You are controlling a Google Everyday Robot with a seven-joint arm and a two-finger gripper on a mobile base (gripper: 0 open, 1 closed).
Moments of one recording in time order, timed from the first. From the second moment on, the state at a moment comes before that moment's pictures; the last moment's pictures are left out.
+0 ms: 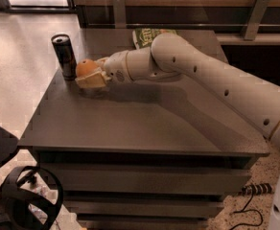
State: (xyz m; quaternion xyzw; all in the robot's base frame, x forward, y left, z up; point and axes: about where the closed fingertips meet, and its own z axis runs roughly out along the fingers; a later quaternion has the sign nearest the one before) arm 0.638 0.149 0.851 -0.50 0.64 0.38 0.45
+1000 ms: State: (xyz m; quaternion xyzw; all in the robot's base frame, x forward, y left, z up) arm 0.639 0.174 0.822 -0.50 0.62 0.42 0.43
